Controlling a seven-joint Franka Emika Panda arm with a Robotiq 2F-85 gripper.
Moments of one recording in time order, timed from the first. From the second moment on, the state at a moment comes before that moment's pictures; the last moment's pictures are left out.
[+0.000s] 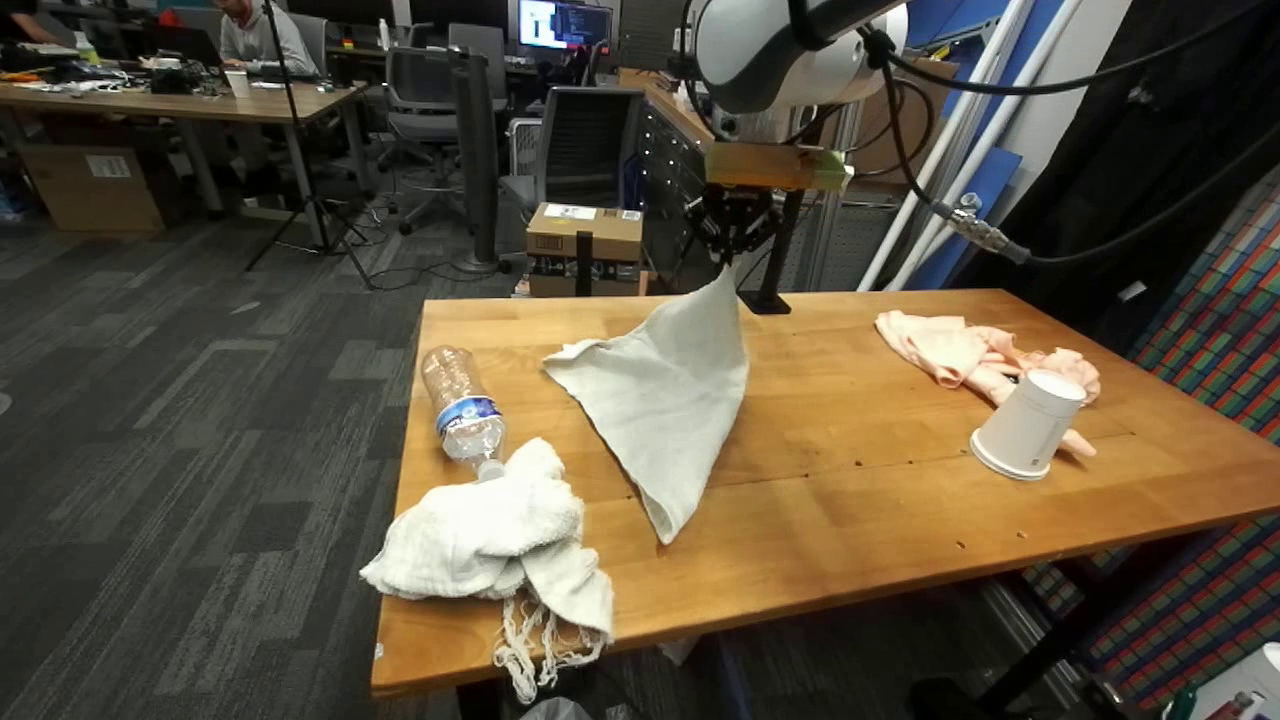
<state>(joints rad) 0.27 0.49 -0.03 -1.57 -0.10 2.14 0.45</state>
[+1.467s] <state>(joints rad) 0.34 0.20 0.14 -1.85 -0.24 2.05 0.76</state>
